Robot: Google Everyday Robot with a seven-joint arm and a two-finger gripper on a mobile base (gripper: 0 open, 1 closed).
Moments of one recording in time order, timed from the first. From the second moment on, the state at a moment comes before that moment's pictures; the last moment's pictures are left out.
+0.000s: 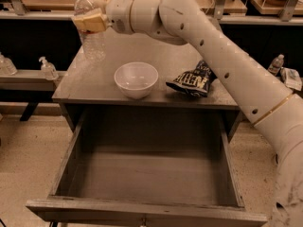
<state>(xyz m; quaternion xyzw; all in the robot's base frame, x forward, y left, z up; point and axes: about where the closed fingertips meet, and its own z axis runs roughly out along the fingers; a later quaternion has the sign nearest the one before) 0.717 0.156 1.023 -0.48 0.53 0.29 0.64</state>
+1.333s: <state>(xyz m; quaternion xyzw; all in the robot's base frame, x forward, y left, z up) 0.595 0.162 1.047 -0.48 0.49 0.37 0.63</state>
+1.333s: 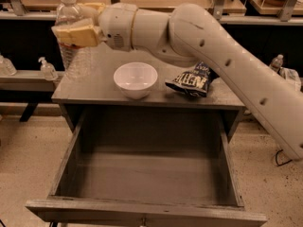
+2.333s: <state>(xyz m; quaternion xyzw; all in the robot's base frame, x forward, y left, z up) 0.519 0.129 0.995 -0.46 0.54 0.37 0.60</state>
